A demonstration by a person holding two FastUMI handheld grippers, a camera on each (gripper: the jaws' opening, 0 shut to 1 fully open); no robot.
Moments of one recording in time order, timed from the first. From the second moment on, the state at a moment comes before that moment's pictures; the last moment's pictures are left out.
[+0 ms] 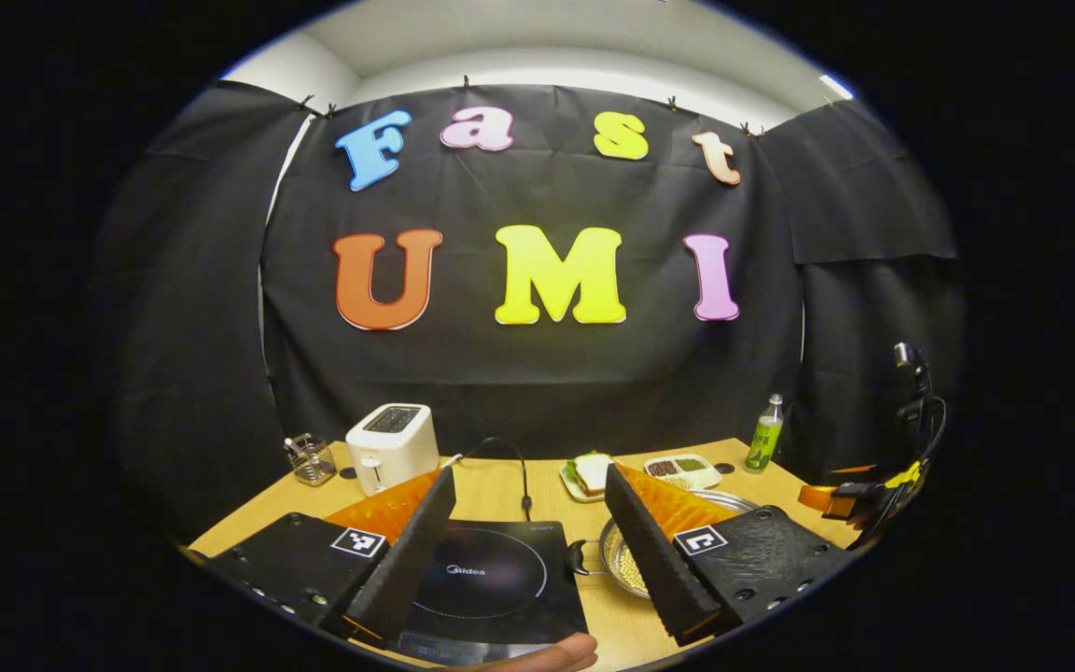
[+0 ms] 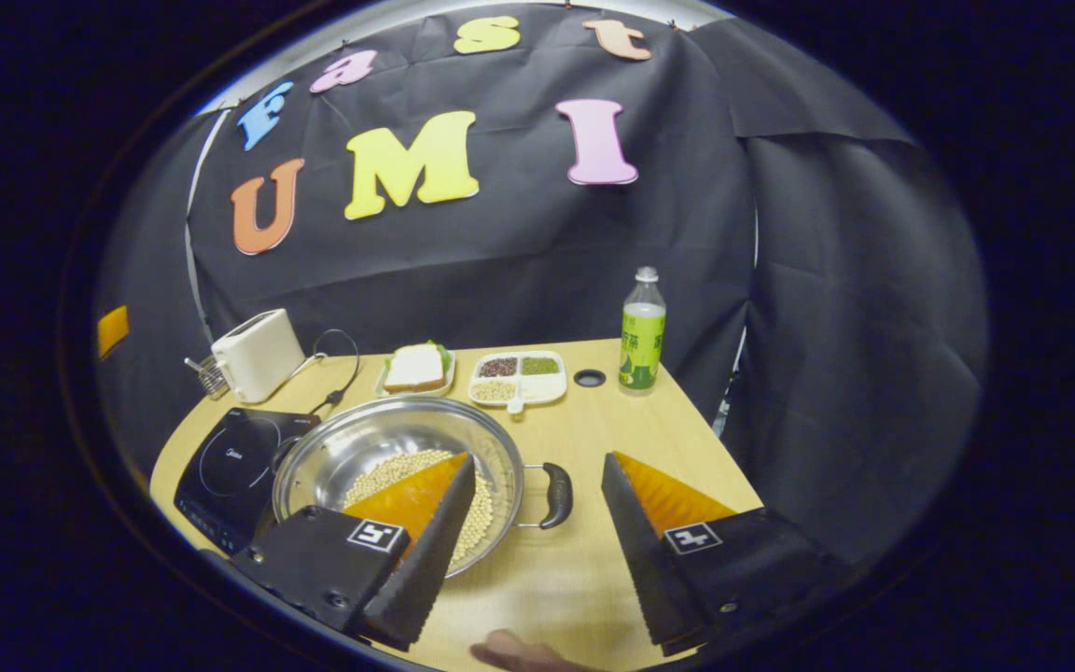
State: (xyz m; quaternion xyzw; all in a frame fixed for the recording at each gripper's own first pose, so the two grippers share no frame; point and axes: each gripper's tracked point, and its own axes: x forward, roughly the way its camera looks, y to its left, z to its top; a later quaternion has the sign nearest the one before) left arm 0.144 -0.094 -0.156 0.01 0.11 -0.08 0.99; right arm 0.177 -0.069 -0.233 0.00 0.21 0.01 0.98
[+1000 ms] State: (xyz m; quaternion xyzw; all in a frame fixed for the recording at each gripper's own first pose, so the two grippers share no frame) left arm 0.205 -0.146 -0.362 0.01 0.35 -0.11 0.93; right arm 0.220 -0.076 -0.306 0.06 0.28 0.00 0.96
